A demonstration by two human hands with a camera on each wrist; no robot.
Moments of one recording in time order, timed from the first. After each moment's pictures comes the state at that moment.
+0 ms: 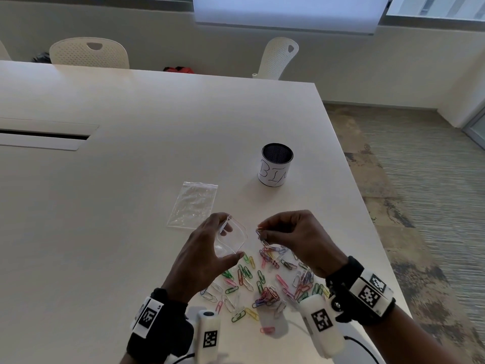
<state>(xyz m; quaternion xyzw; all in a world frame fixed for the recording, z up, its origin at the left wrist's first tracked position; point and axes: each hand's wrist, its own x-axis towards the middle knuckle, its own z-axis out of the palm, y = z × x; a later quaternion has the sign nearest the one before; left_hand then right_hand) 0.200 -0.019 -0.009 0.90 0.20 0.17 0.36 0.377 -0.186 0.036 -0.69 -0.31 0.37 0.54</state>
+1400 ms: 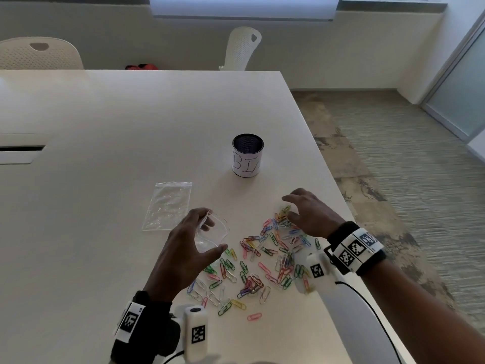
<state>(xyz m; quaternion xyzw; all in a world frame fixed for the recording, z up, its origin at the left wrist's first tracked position) 0.206 -0.020 -0.009 0.89 0.18 0.17 0.38 0.459 -0.222 0.007 -0.90 -0.38 0.18 0.11</state>
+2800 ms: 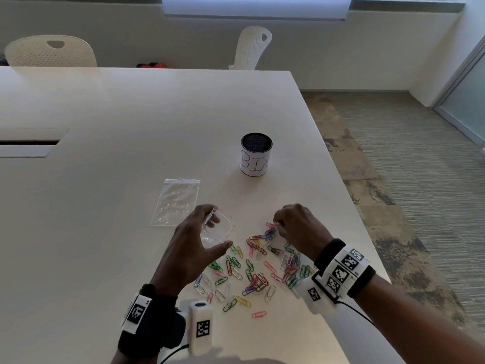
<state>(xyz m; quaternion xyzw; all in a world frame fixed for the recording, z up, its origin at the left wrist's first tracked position) 0.204 -0.021 -0.004 0.89 0.19 0.17 0.38 0.411 -0.204 -0.006 -0.86 -0.48 0.08 0.13</state>
